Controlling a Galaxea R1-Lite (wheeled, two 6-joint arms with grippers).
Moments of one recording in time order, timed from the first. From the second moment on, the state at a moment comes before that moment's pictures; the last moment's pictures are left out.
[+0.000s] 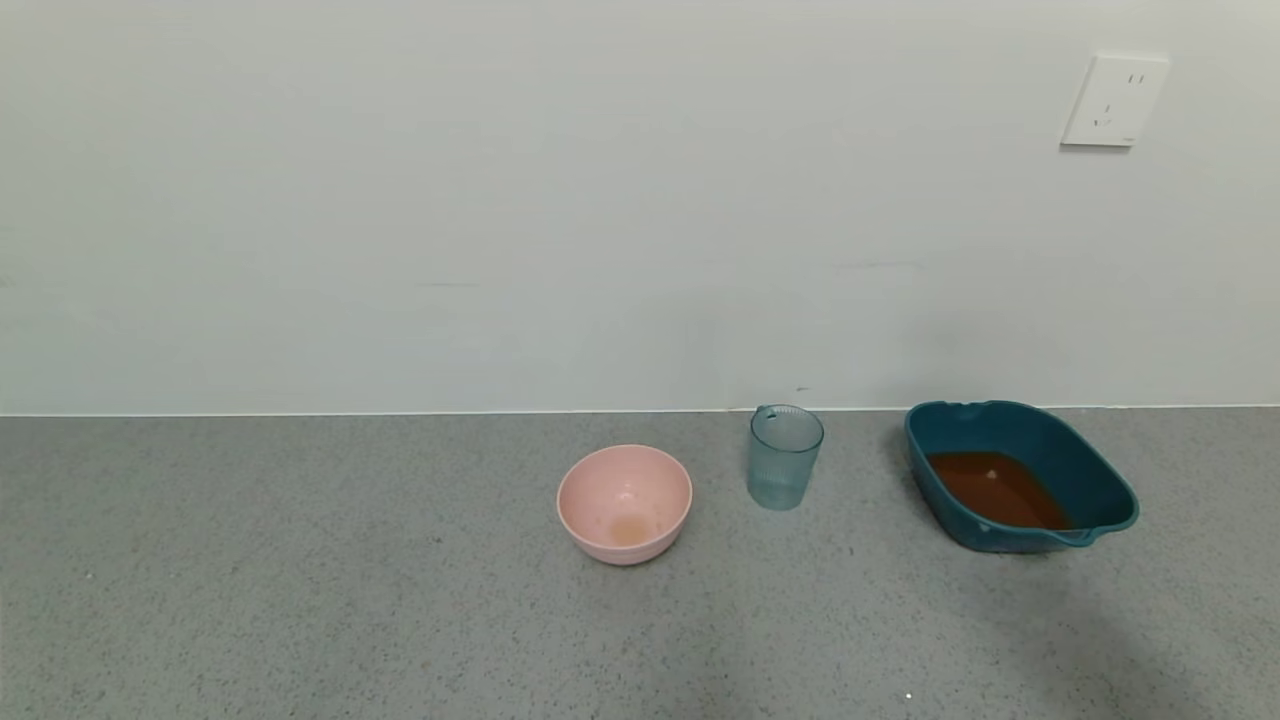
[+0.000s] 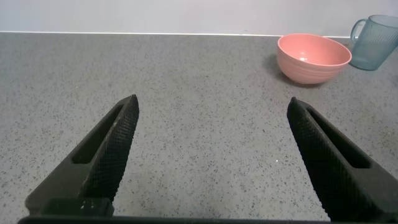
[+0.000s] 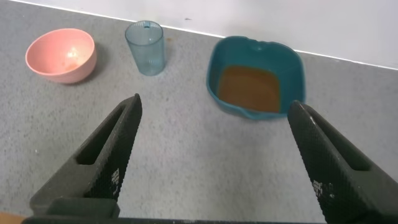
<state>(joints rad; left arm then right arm) 0.00 0.00 0.00 -0.02 0.01 -0.03 0.36 0.81 -0.75 0.18 -0.20 0.01</state>
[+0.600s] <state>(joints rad) 0.00 0.00 0.00 -0.02 0.01 -0.03 0.13 0.49 -0.69 0.38 -0.29 0.00</state>
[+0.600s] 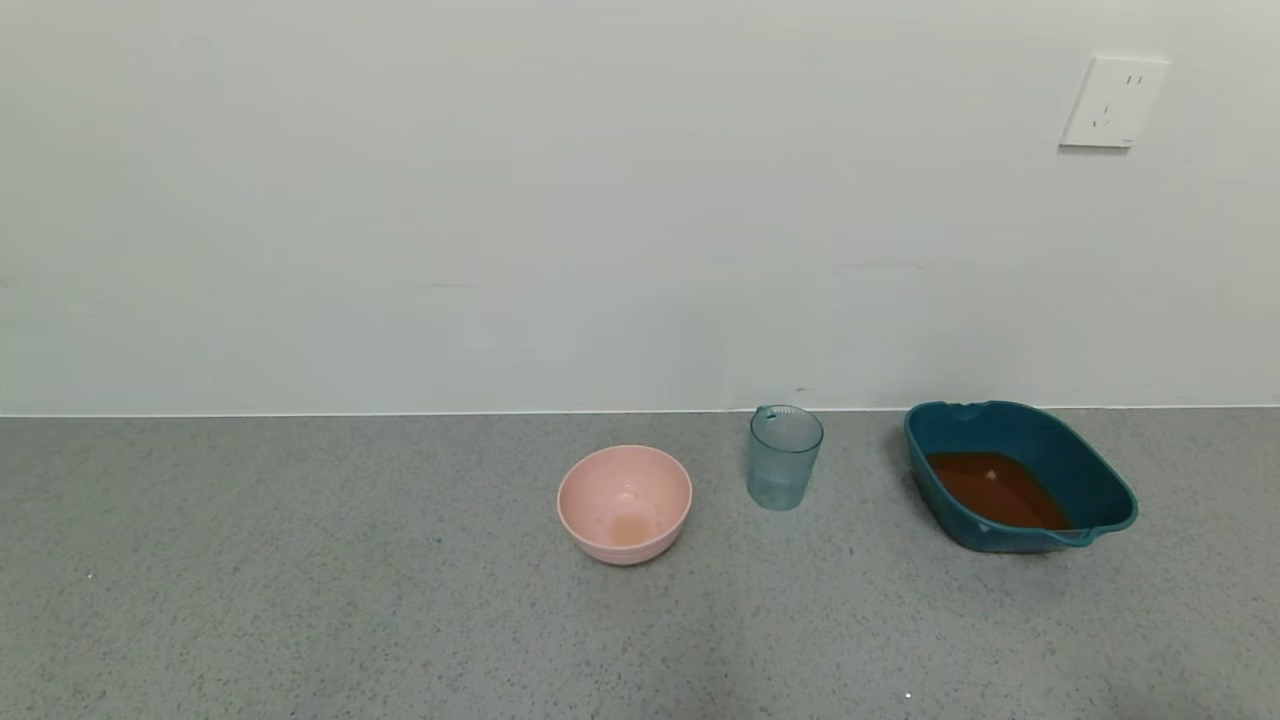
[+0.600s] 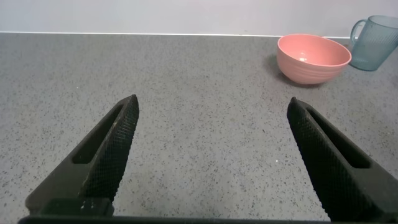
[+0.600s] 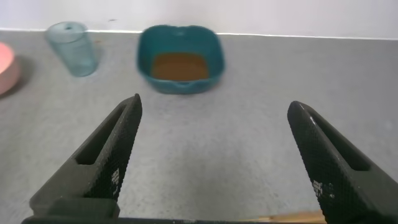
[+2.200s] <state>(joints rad) 0.00 0.00 0.00 -0.02 0.01 -0.03 -0.01 0.00 -0.03 -0.05 -0.01 -0.05</state>
